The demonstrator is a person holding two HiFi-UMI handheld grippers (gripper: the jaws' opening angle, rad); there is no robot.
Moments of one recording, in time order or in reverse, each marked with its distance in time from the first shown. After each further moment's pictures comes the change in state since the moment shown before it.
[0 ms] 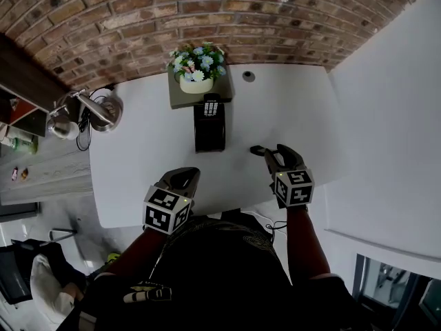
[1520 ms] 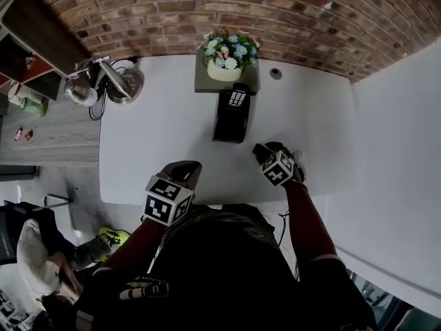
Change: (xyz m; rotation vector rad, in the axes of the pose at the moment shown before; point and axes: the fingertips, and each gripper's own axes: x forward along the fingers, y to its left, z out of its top) left arm -0.027 0.021 -0.030 -0.097 0.044 0.074; right arm 0.099 0.051 -0.105 -0.661 0.497 0.254
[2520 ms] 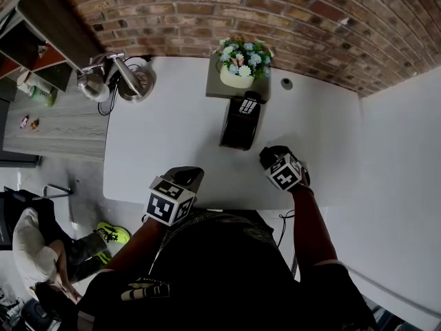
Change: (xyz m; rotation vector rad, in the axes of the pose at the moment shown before) left arm -0.001 0.012 -0.015 -0.071 0.045 0.011; right arm -0.014 -0.006 0.031 -0.032 -0.037 0.076
